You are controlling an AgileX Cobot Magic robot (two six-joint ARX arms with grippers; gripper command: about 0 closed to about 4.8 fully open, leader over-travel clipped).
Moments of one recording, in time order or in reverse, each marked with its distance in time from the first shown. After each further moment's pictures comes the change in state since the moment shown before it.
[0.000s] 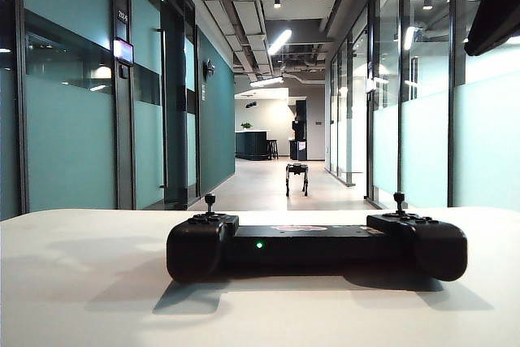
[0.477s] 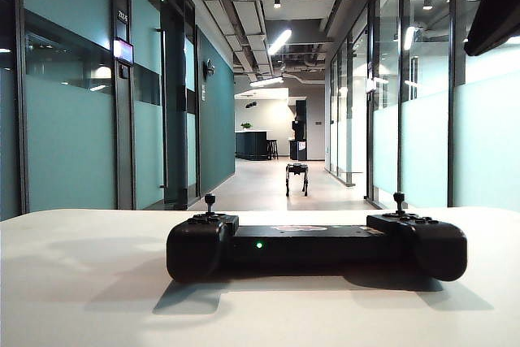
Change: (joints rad) left arm 0.000 0.000 0.000 0.000 0.000 0.000; right arm 0.000 -0.001 -0.007 0.009 0.000 0.000
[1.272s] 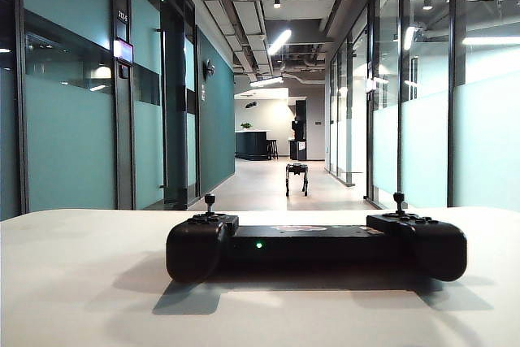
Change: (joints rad) left arm 0.000 0.000 0.000 -0.002 0.001 0.000; right arm -0.322 -0.457 -0.518 0.561 0.018 -0.118
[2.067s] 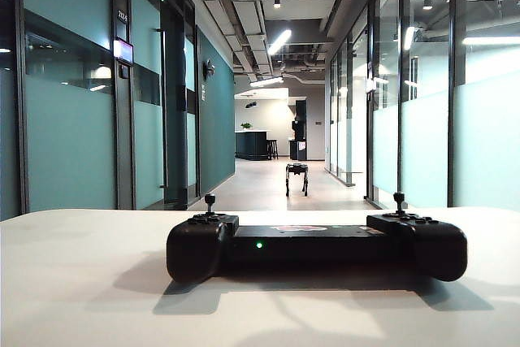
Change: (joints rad) left arm 0.000 0.000 0.000 -0.002 0.000 0.000; right arm -0.269 -0.309 -0.192 0.124 -0.219 -0.022
